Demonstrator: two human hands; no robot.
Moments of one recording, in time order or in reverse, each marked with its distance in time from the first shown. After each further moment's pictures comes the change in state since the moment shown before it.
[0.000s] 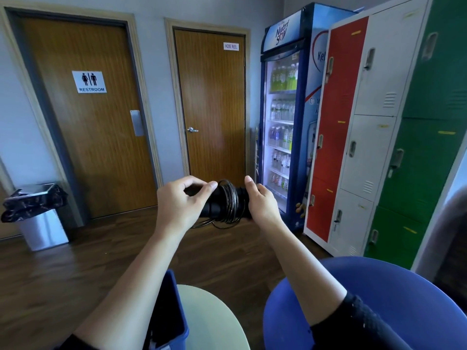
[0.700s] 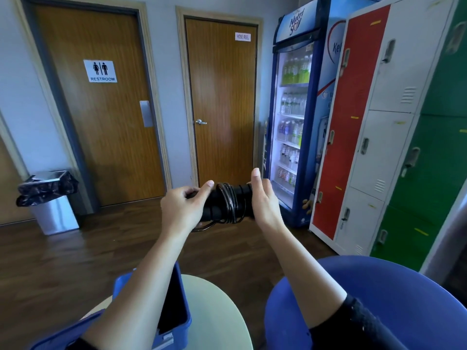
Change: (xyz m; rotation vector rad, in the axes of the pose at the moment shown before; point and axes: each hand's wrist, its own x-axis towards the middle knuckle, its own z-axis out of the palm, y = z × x) left_hand -0.017 -0.017 0.010 -0.152 -0.008 -0.457; right_hand -0.020 -0.002 0.003 0.111 -0.056 -0.058
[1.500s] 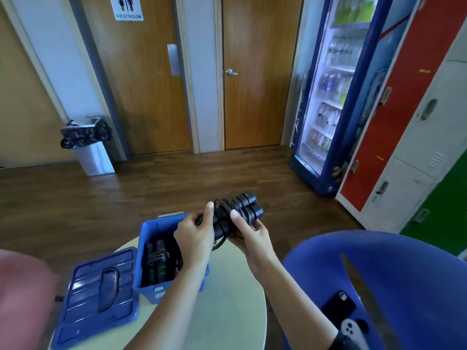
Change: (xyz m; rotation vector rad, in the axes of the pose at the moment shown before) left_hand -0.072 -0.121 0.019 0.077 0.276 -0.397; right_hand -0.044 0.153 0.053 0.459 -0.286 0.472
